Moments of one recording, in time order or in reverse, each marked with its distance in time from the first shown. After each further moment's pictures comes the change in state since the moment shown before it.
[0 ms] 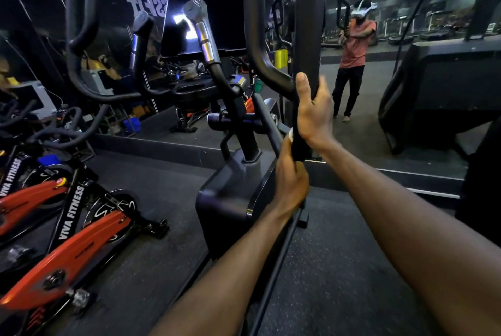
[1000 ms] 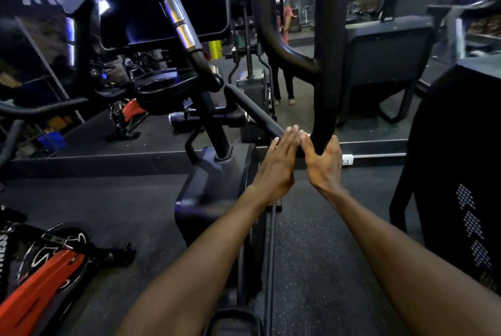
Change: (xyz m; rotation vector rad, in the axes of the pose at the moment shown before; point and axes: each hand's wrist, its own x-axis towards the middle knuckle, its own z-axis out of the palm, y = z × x) left_hand 0.062 -0.102 -0.060 0.624 -0.509 0.560; right_hand -0.098 0.082 0.037 -0.299 0.244 0.249
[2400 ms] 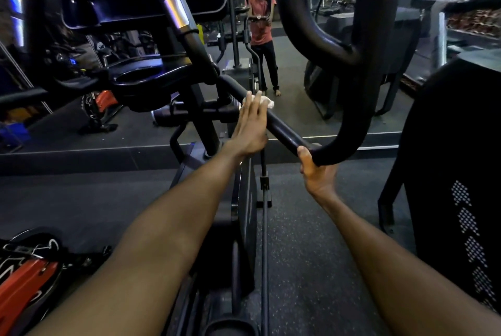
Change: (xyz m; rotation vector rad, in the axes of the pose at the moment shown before) left_hand 0.083 -0.131 -0.008 0.130 -0.089 -0.131; right_hand 0.012 0.049 0.059 0.149 0.015 0.151
